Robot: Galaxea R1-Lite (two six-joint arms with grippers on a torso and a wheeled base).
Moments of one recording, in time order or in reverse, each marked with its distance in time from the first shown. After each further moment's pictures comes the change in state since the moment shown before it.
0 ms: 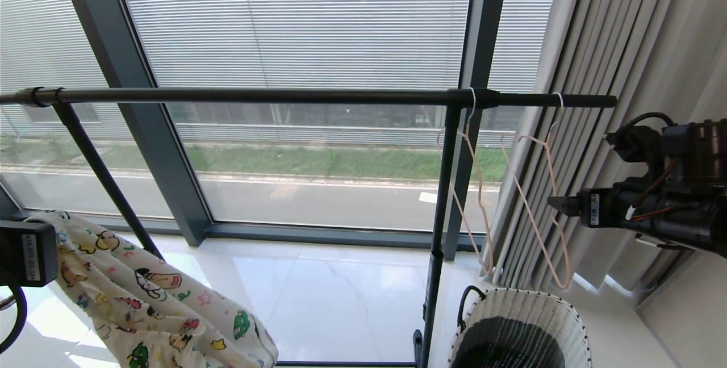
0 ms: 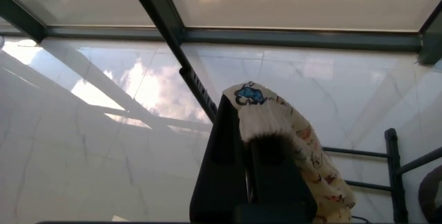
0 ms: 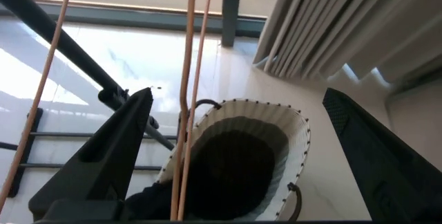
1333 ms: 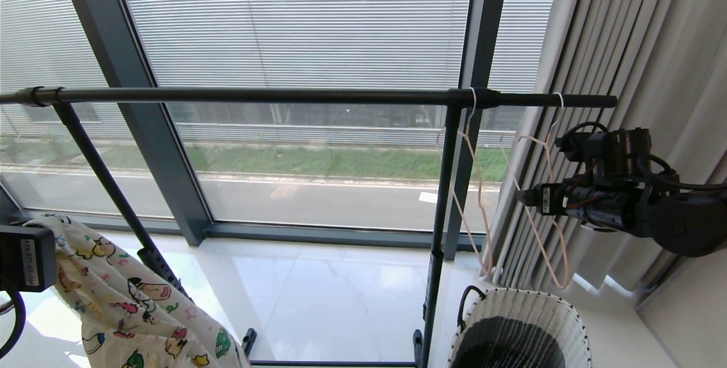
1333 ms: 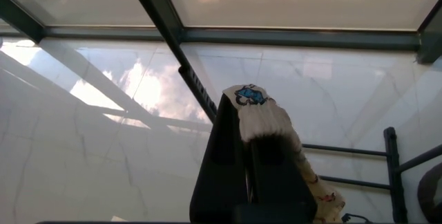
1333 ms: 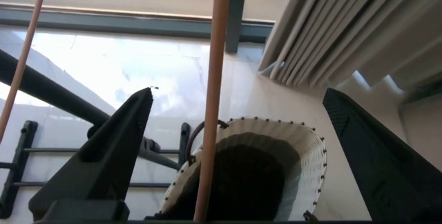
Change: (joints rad) left arm -0.002 -0.010 0.012 0.000 -0.004 0.001; right arm -0.004 0.266 -0.132 -0.141 -0.004 0.013
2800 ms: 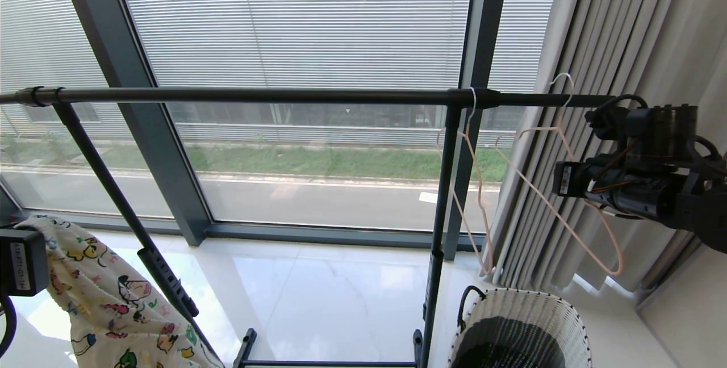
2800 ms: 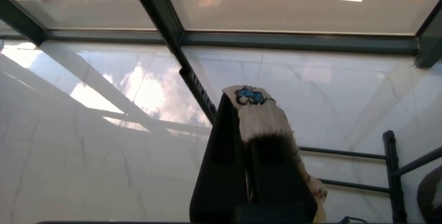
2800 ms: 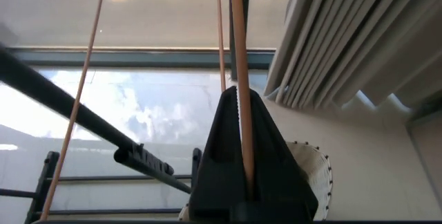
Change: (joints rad) left arm 0.000 -0.032 0.009 0.000 -0.001 -0.001; right arm 0.003 -0.130 0.013 -0.010 -0.008 0.037
